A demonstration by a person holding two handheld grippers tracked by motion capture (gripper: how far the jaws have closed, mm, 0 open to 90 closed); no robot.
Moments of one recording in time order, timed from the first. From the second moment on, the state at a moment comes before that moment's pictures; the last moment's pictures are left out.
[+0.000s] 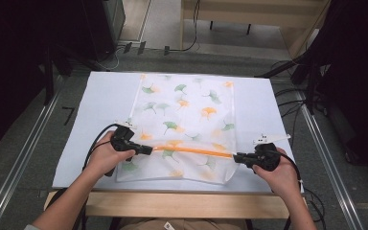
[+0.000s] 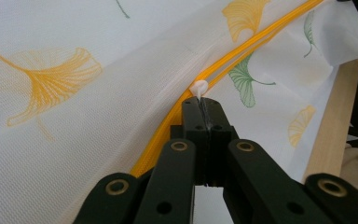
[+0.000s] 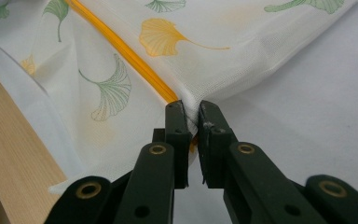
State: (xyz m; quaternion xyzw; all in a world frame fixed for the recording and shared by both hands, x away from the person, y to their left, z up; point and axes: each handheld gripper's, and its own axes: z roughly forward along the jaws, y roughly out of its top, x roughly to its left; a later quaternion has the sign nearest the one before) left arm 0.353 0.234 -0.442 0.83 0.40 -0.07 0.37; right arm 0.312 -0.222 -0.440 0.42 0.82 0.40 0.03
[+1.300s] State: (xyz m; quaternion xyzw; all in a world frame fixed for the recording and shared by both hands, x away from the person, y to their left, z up) left arm 0.350 0.269 -0.442 0.82 0.44 -0.07 0.37; right arm 0.313 -0.225 -0.442 0.42 0.82 0.38 0.04
